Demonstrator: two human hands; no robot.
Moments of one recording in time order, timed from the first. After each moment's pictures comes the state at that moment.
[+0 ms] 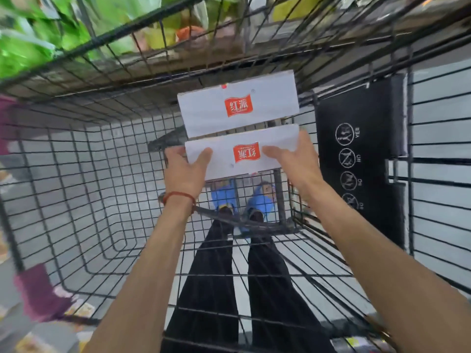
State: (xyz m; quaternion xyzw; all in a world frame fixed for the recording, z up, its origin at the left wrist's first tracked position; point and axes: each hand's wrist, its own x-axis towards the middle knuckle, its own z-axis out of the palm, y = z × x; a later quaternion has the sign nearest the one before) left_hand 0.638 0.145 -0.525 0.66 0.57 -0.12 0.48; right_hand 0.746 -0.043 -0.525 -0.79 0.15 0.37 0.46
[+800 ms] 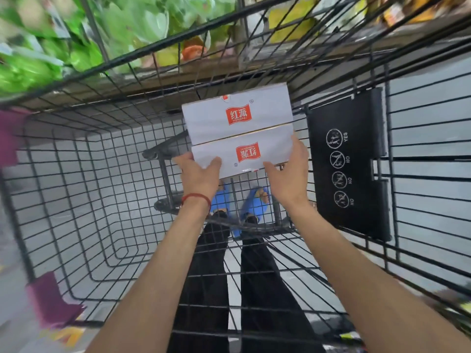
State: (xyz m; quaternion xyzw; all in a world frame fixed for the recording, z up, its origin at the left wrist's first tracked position) left_hand 0.649 0.130 -0.515 0.62 0.56 -0.11 0.54; right_hand 0.712 -0.029 -0.523 -0.89 0.09 0.23 0.39
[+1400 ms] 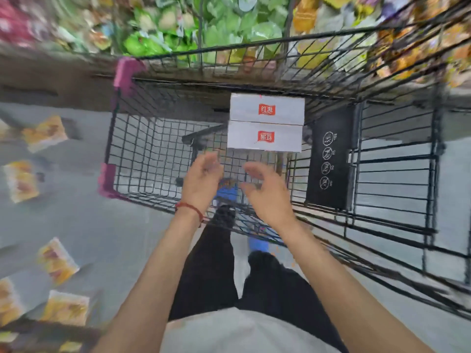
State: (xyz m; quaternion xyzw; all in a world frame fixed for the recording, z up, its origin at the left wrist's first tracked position) left_hand 0.514 0.074 -0.366 0.60 0.51 0.04 0.61; right_hand 0.596 -0.056 -0.370 -0.82 -0.17 0.35 0.42
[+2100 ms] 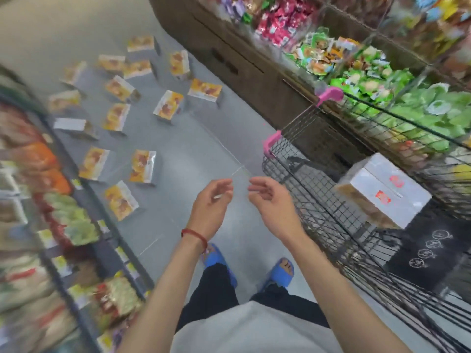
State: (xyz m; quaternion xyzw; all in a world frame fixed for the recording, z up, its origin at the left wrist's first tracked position) left_hand 0.182 0.027 -0.252 0.45 0.64 0.29 0.56; right_hand 0.338 0.008 -0.266 -0.65 -0.41 0.52 0.37
